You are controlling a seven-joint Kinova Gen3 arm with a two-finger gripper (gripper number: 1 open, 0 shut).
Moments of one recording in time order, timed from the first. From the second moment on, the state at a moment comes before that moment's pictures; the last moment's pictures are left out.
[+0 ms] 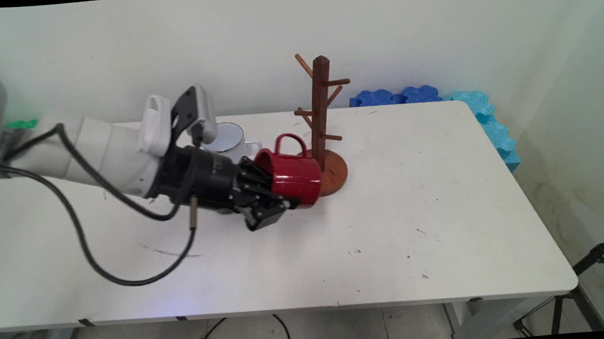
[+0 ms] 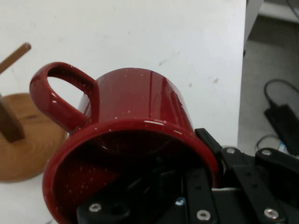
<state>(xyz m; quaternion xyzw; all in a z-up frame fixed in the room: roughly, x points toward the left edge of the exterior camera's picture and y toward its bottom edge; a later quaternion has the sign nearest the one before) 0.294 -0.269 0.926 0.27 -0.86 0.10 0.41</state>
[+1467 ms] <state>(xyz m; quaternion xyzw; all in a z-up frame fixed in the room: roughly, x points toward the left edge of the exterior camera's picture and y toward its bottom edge) 0.367 -0.254 0.971 0.14 -0.97 0.11 0.15</state>
